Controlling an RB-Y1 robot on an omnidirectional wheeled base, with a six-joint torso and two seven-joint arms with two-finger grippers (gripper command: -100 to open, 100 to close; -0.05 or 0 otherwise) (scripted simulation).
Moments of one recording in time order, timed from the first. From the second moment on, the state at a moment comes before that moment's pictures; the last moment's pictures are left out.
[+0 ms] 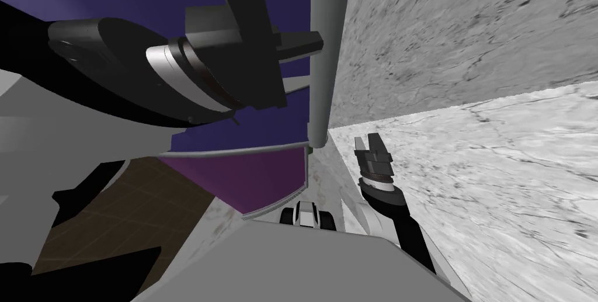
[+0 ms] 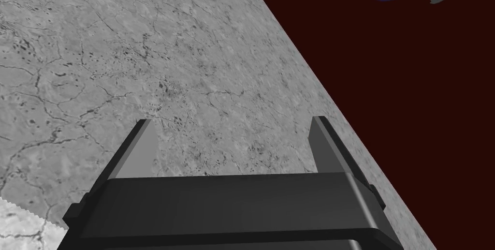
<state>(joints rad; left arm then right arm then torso) -0.91 1.56 -0.07 -2.56 1.34 0.19 -0.01 0.47 -0.04 0.06 -2.38 0.12 -0.59 0.17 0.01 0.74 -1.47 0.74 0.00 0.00</state>
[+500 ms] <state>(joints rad) -0.98 1.50 -0.08 -2.59 1.32 0.22 0.02 0.47 -0.04 0.06 -2.38 0.12 -0.59 0.17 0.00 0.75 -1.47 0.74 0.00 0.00</state>
